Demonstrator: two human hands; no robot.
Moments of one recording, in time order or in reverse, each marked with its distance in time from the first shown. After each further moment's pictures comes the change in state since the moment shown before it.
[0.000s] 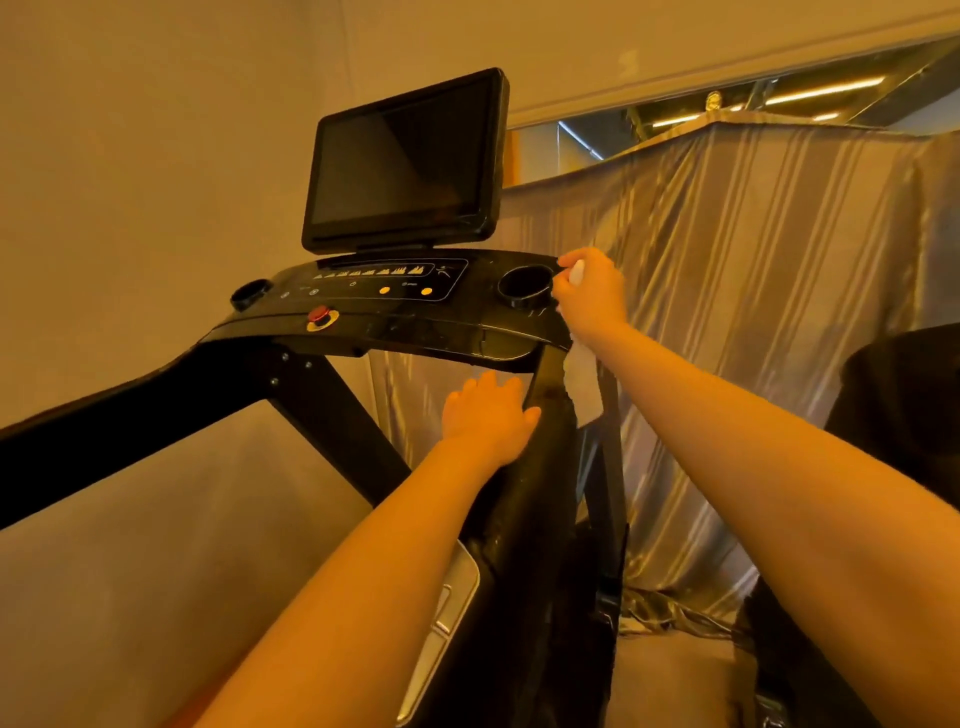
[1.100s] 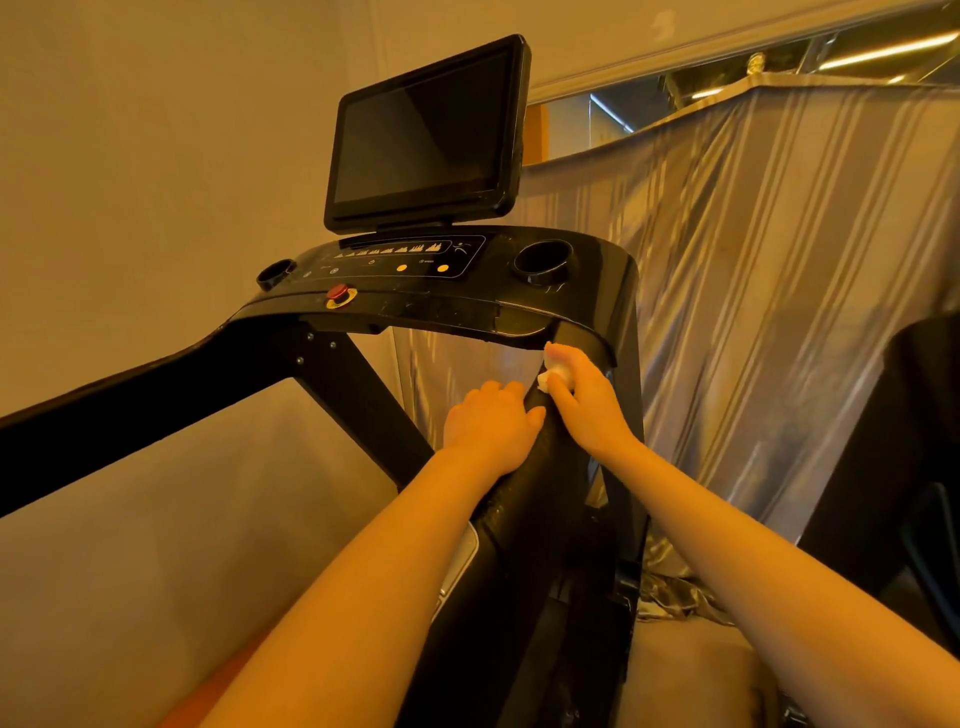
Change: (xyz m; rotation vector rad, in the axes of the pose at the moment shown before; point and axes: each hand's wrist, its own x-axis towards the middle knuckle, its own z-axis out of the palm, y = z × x) left_hand -0.023 0.000 0.019 -0.103 -0.066 -0.100; right_hand -0.096 0.106 0.029 0.054 -0.338 -0.169
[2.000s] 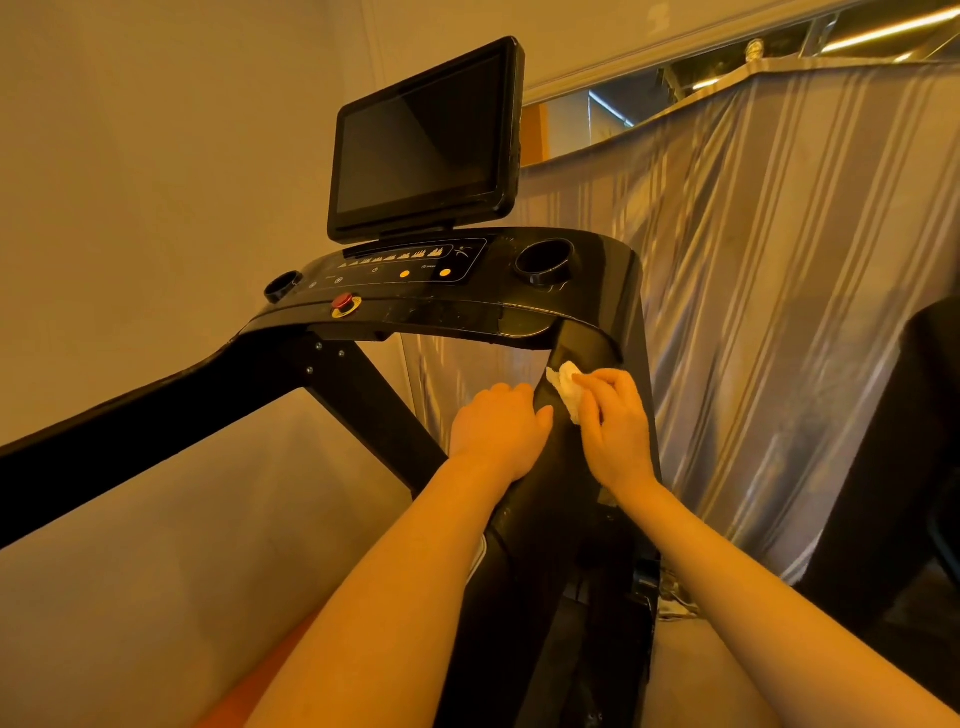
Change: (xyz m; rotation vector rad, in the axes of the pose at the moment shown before) left_hand -0.007 0.006 -0.004 0.036 0.051 0.040; right_hand -0.037 0.011 0.005 -0.090 0.370 -0.121
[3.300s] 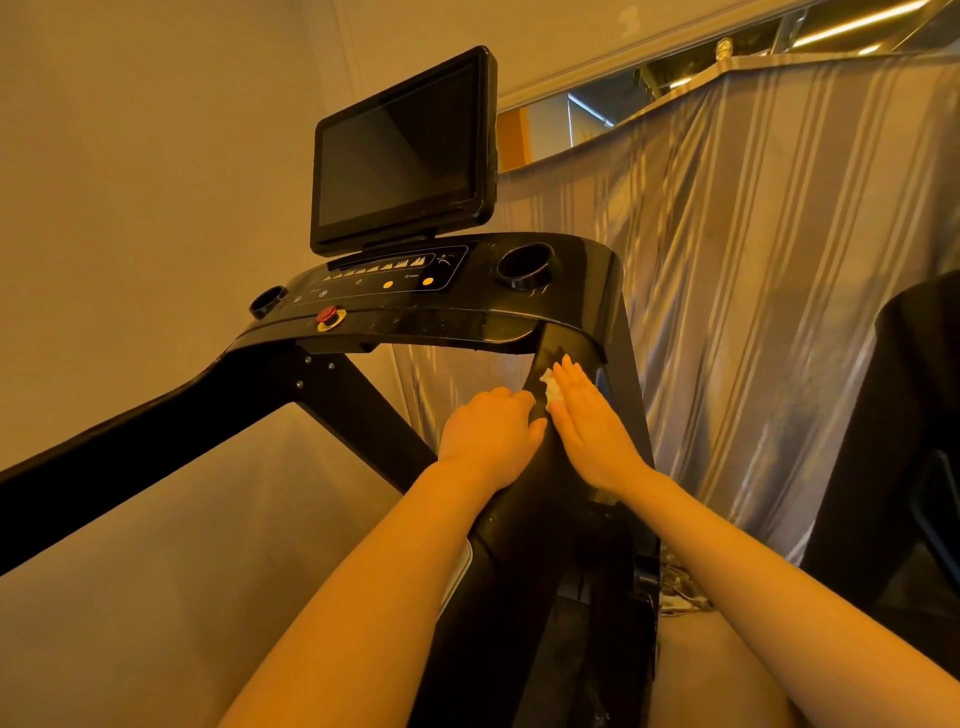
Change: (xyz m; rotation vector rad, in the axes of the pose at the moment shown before) left_hand -0.005 0.006 -0.006 0.071 0.006 0.137; right_hand 0.008 0.006 -0.008 -0.013 -0.477 0.040
